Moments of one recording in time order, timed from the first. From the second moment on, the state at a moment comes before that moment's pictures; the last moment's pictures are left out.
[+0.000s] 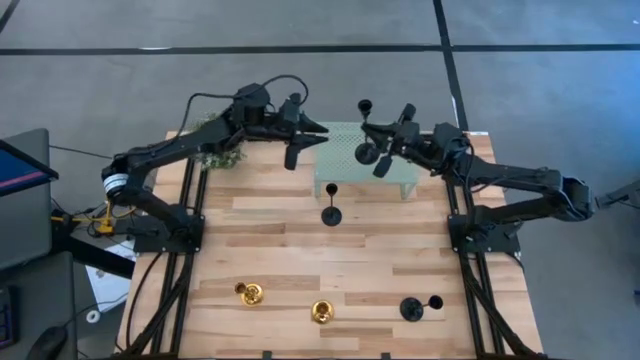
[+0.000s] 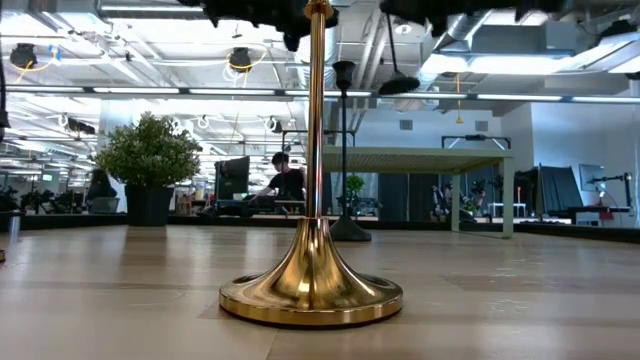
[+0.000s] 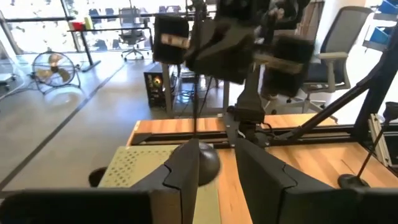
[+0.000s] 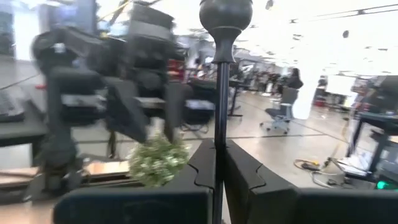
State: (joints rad) left arm 0.48 1.29 1.31 0.00 0.51 0.18; right arm -0.34 1.10 0.82 0.44 0.10 -0.15
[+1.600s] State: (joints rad) left arm 0.54 1.06 1.08 -0.01 0.49 0.19; right arm -0.59 1.35 0.62 0.83 0.08 0.05
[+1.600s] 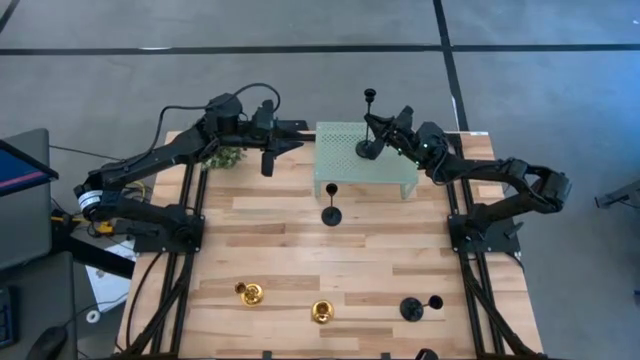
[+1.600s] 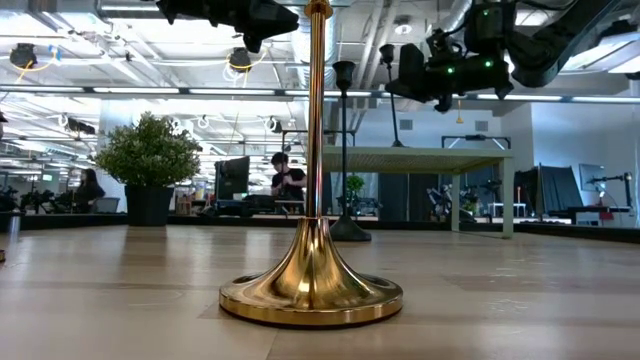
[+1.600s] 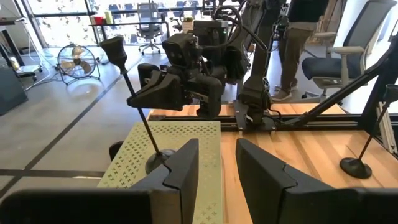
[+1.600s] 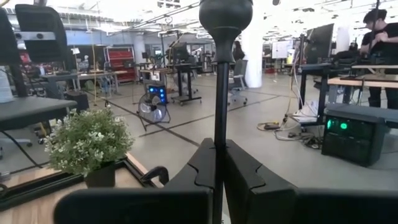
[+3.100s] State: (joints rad) left arm 0.54 1.06 1.08 -0.02 0.49 0.18; right arm -0.54 0.89 0.66 0.19 0.08 -0.01
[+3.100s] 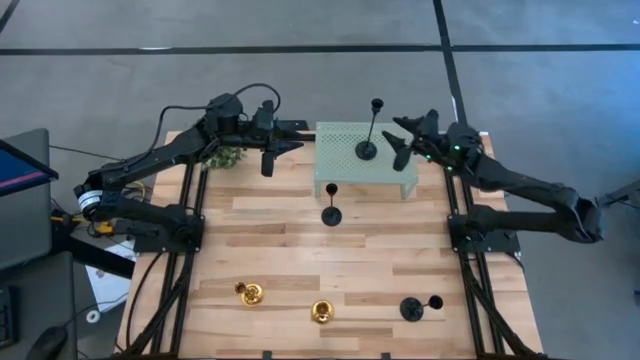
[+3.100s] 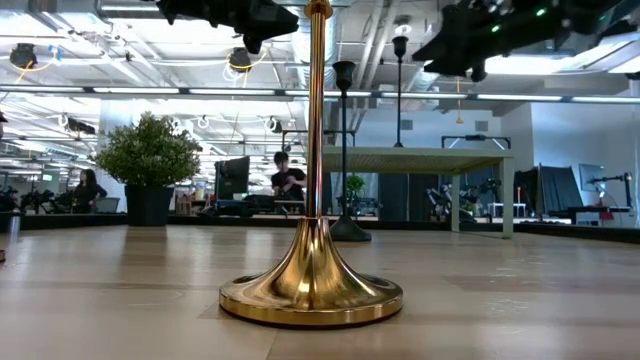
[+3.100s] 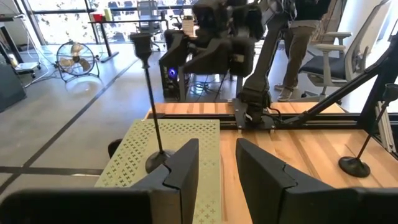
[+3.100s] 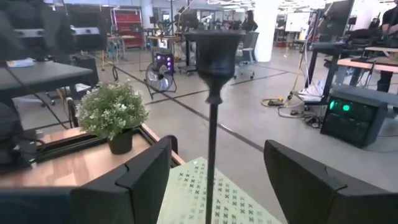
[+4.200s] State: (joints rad) left arm 0.48 0.93 0.71 0.13 0.66 0.27; right arm -0.11 0.34 0.60 -0.47 0.09 0.02
